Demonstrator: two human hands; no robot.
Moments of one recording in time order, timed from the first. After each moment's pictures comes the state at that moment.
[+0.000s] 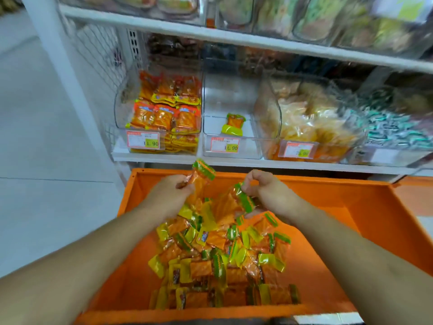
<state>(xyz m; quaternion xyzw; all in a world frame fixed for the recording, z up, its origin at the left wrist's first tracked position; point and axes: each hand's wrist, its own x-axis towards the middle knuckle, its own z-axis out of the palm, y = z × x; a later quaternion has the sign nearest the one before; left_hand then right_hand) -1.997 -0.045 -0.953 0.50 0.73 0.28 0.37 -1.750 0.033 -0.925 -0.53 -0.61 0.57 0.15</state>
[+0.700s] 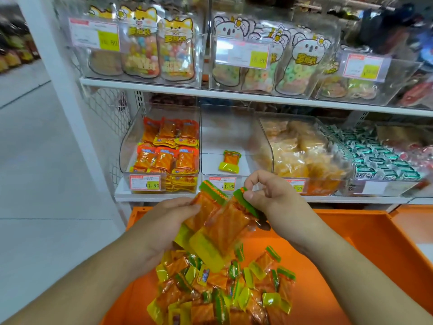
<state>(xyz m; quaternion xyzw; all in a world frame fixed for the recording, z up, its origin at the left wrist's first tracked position) -1.986 -0.070 -0.851 0.32 0.62 0.44 0.57 -1.764 0.009 -0.819 -0.45 -0.68 0.52 0.27</state>
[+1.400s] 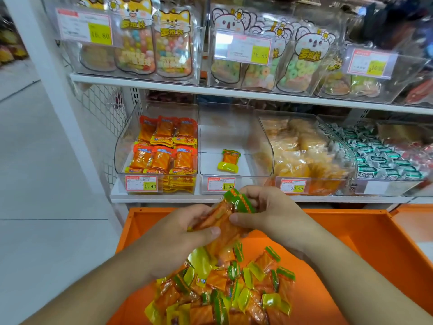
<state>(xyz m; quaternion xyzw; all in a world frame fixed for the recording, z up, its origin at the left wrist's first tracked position) -1.975 -0.076 -0.844 0.53 0.59 0.33 0.51 -1.771 0.008 -0.824 -0.41 -0.67 0.57 0.23</state>
